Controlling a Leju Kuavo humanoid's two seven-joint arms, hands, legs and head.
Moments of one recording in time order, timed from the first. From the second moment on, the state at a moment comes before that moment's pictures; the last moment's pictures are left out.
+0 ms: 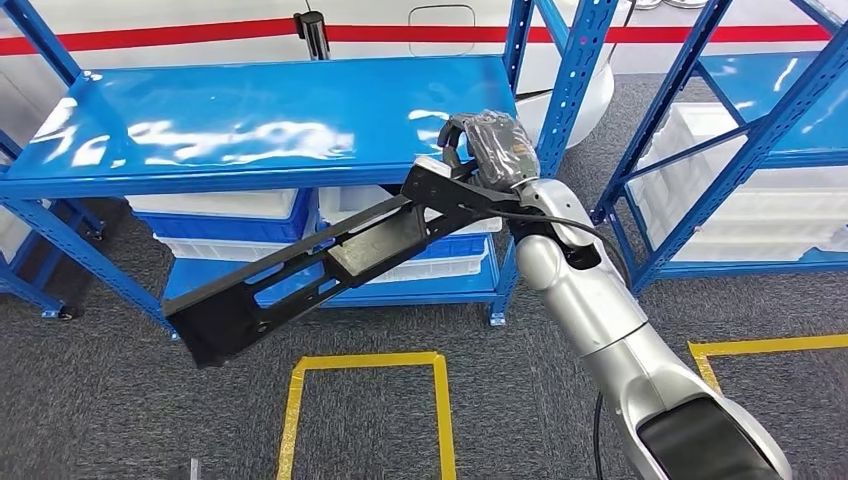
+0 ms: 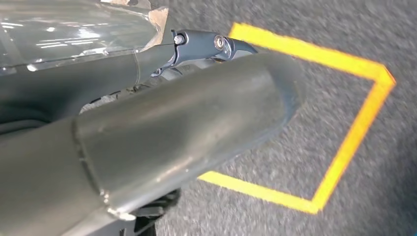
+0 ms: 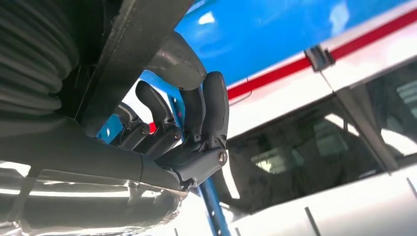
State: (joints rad) left arm -0.20 -0.11 0.65 -0.23 -0.15 -0.01 -0.36; right arm -0.82 -0.06 0.53 -1.20 0.77 -0.06 0.00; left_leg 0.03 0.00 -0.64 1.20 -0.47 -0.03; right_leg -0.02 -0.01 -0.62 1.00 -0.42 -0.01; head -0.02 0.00
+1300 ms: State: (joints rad) left arm -0.17 -0.09 0.68 -0.23 -0.09 -0.03 -0.40; right arm -0.91 -0.02 0.55 -1.07 0.68 -0.09 -0.02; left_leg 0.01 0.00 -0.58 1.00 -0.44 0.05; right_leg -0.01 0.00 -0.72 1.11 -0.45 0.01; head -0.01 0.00
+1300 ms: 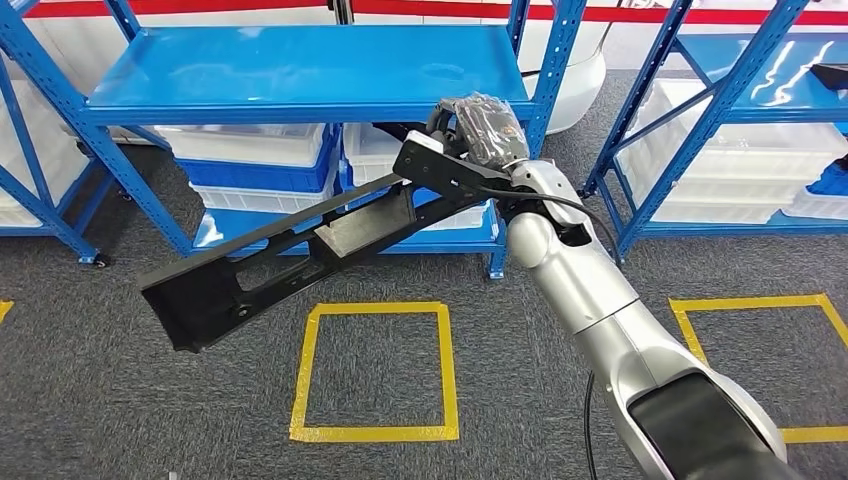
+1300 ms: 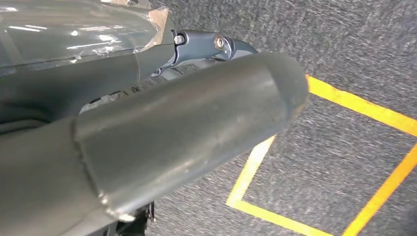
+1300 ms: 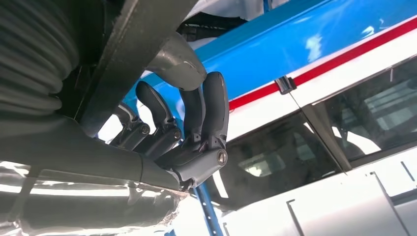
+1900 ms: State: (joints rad) left arm -0.18 -0.08 0.68 -0.23 -0.10 -0.03 -0.39; right arm -0.81 -0.05 0.48 -1.12 0.62 -0.18 -0.06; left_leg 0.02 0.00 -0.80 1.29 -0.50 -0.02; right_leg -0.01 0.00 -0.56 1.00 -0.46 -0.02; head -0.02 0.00
